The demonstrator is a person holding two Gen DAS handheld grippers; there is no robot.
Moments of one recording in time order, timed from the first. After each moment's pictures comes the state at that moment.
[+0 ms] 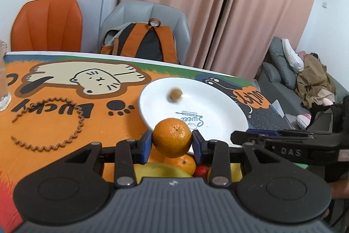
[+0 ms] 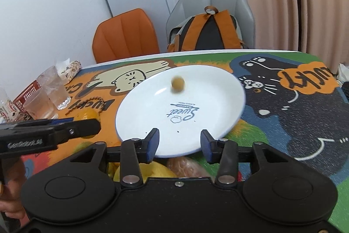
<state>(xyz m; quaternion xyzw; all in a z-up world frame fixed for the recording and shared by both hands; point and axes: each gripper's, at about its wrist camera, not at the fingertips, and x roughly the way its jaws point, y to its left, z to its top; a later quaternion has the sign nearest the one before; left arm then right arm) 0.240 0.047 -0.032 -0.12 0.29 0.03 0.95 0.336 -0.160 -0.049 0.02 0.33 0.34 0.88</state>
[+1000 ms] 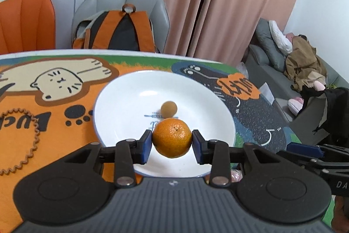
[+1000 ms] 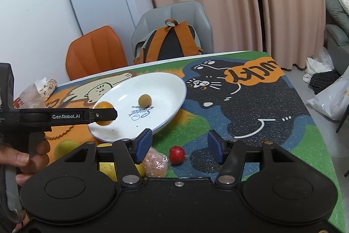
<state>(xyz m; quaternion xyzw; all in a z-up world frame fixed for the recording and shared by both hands) 0.304 0.022 -0.046 -0.11 0.33 -0.02 0.94 0.316 -0.226 -0.047 0.05 0.32 0.26 0.91</state>
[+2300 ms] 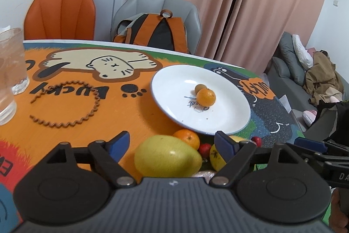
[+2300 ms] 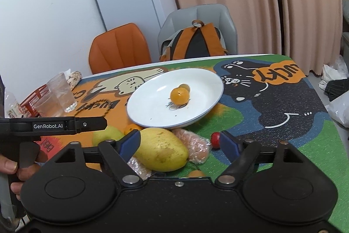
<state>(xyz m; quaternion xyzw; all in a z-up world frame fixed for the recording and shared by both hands) 0.210 0.047 -0.026 -0.13 0.32 0.06 0.94 0.271 -0.204 -0.031 0.04 0.31 0.32 0.90</state>
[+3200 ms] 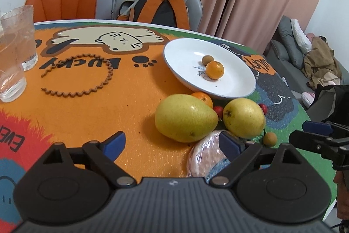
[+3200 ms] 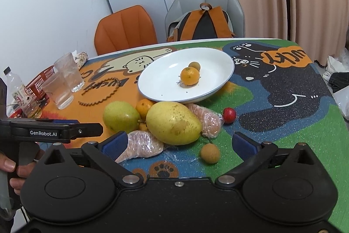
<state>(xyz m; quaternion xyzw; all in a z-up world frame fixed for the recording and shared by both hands) 0.178 0.063 -0.045 -0.13 0.37 0.04 0.92 0.251 -0.195 -0.036 0.02 0.35 0.33 0.88</state>
